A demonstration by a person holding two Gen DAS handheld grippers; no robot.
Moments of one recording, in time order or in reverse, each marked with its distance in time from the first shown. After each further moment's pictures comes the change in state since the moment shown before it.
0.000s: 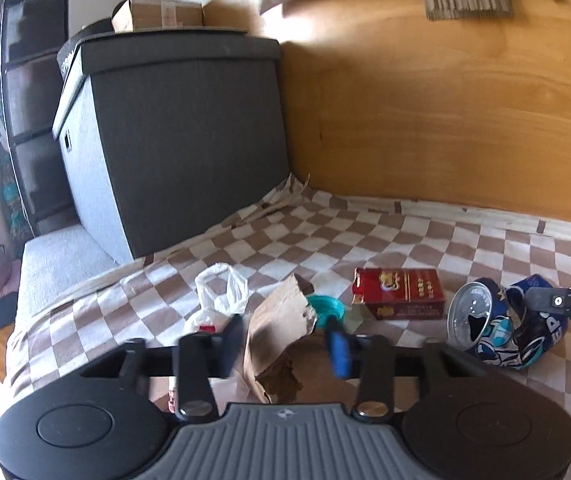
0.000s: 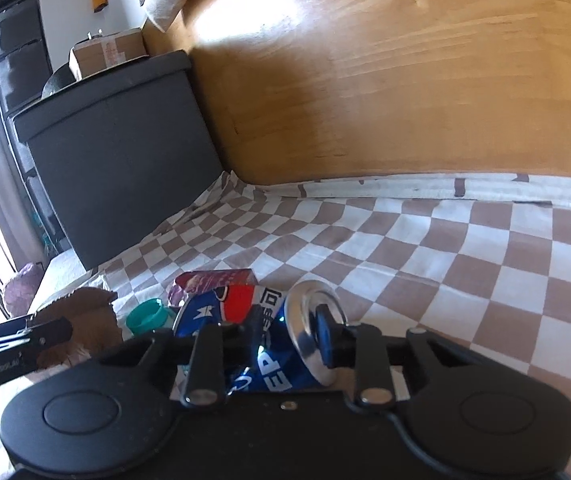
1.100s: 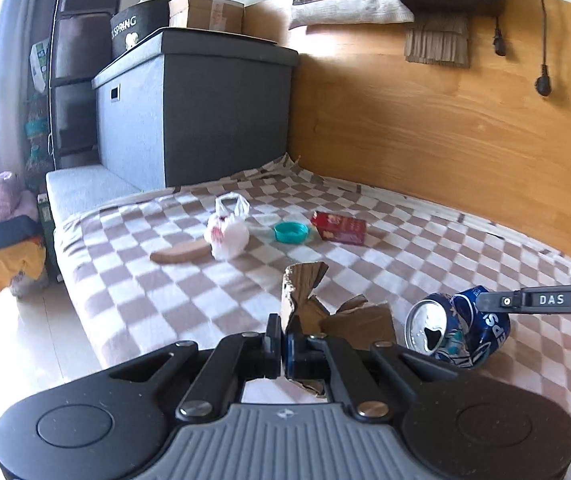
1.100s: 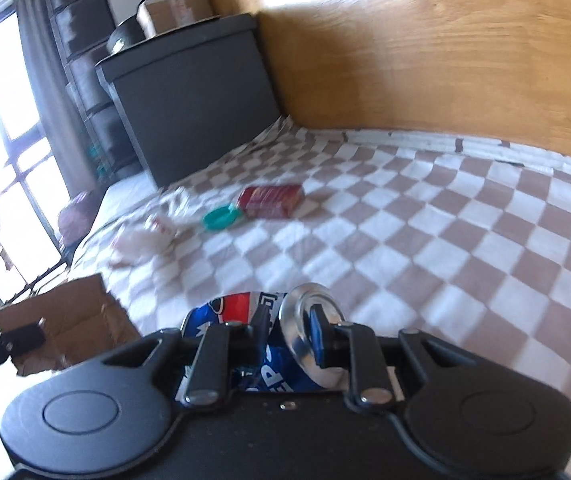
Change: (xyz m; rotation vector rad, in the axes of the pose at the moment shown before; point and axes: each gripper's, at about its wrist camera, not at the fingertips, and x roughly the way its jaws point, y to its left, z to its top) left arm -0.193 0.003 -0.081 -0.177 0.036 -0.077; right arm -0.130 -0.010 -0.033 -0.113 0.187 0.151
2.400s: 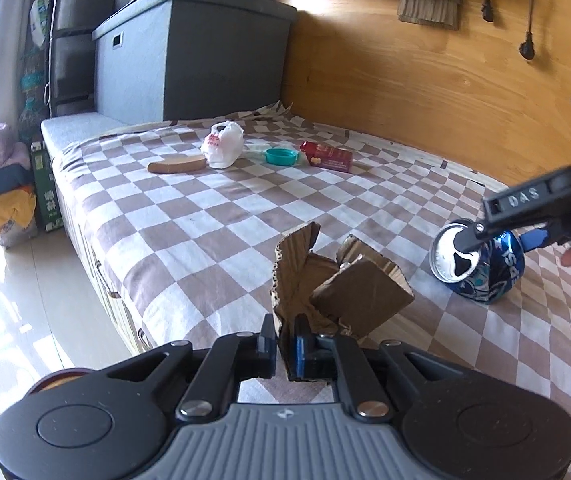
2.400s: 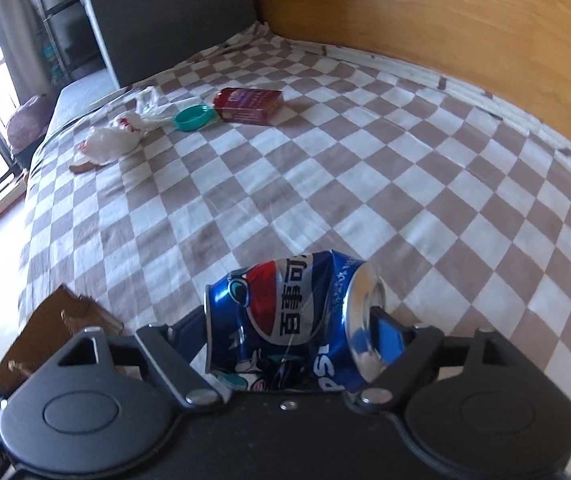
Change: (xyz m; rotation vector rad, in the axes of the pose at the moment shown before) left arm -0.019 0.005 -0.072 -0.056 0.107 -0.042; right arm 0.003 0.044 0.004 -0.075 0.304 -0.210
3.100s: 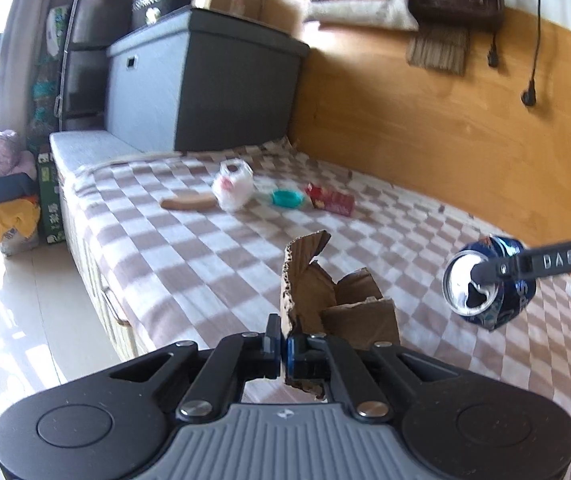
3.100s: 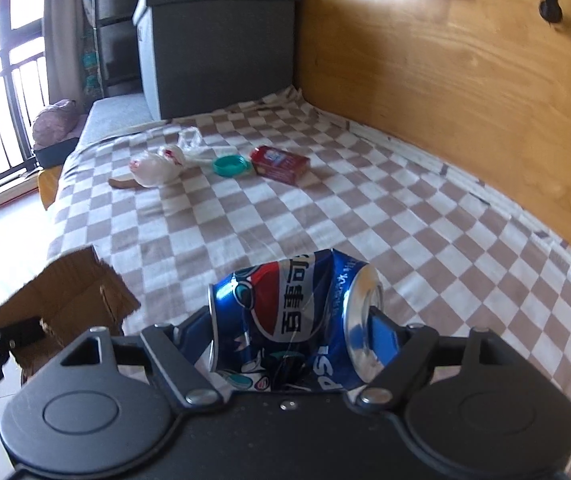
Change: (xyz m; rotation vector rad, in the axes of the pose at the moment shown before) left arm -0.027 0.012 0.021 -0.051 -0.102 -0.008; right arm -0.061 0.032 -0.017 -0.156 -0.194 -0.033
